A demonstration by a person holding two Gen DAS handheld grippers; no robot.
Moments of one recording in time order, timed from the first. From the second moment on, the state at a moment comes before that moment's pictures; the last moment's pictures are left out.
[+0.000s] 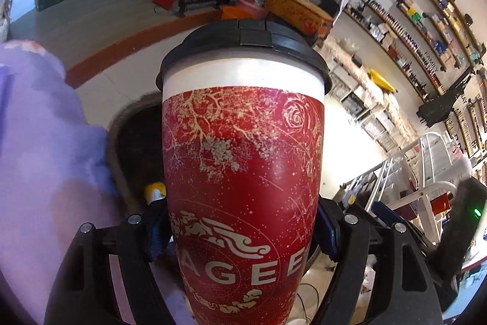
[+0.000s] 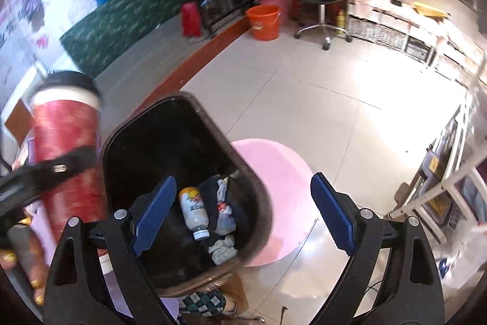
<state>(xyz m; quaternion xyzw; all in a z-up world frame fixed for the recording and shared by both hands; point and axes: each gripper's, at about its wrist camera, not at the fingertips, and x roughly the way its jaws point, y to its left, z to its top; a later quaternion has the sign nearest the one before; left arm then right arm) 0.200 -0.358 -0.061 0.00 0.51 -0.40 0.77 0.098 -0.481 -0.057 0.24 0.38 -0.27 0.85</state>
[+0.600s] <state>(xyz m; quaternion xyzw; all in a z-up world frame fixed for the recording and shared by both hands) 0.219 -0.409 -0.139 0.04 0.65 -0.30 0.70 0.062 -0.487 -0.051 0.27 0.34 -0.28 0.86</state>
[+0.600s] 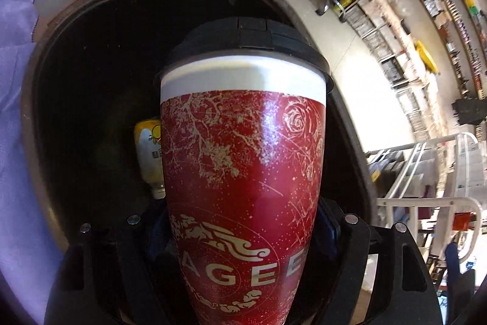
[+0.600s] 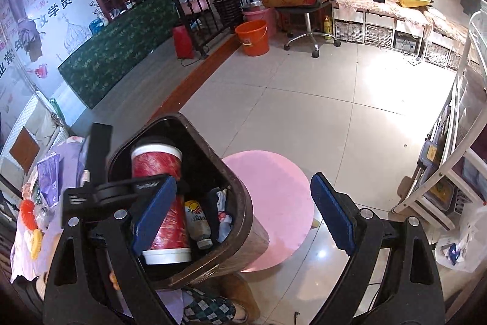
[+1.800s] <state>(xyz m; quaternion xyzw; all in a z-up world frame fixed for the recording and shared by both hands) 0.141 -0.150 -0.013 0.02 0.41 -0.22 0.88 0.146 -0.354 -0.026 0.18 0.33 -0.10 0.92</state>
